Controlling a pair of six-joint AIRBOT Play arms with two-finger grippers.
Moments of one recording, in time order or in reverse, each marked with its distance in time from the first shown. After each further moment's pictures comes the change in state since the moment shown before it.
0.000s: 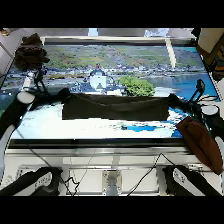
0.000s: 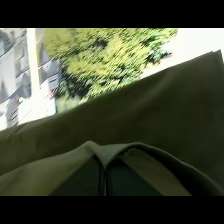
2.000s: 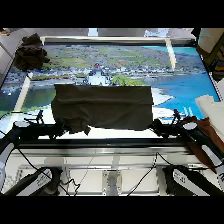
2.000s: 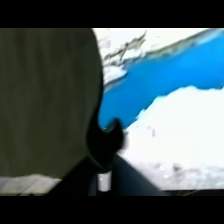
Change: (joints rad) left arm 0.339 0.080 -0.474 -0.111 -0.316 0.056; right arm 0.062 -0.048 -0.349 -0.005 0.110 0.186
